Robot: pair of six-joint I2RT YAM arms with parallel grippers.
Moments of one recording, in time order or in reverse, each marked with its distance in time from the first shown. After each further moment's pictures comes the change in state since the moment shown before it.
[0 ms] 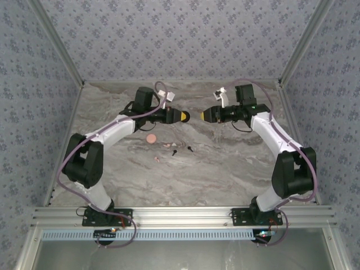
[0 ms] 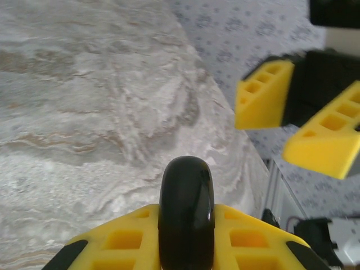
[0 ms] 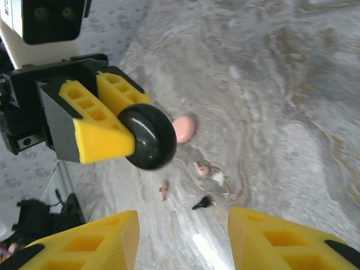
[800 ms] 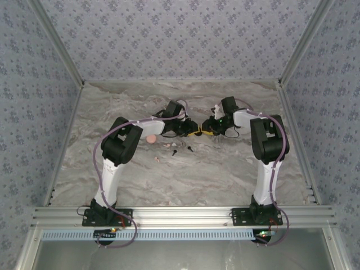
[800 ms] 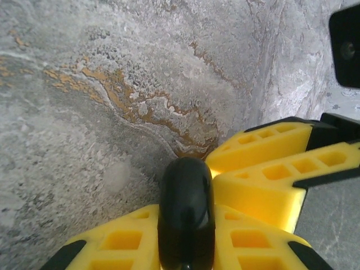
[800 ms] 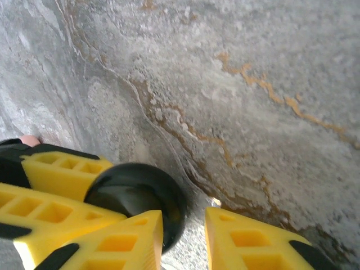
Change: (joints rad) left arm -0.150 0.509 0.232 0.023 -0.267 -0.433; right arm -0.016 0.476 0.021 0.097 0.209 0.284
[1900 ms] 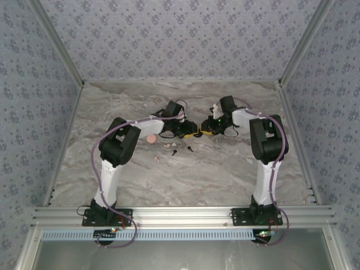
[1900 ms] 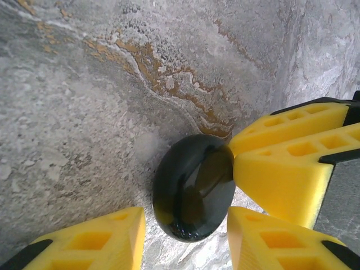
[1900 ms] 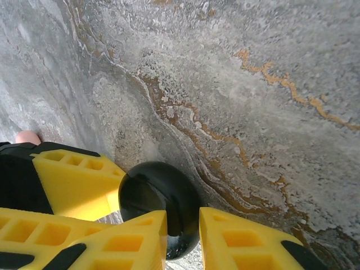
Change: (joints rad) left arm 0.000 -0.030 0.003 -0.117 -0.040 0.080; right arm 0.015 0.016 0.040 -0.035 0.008 -0.015
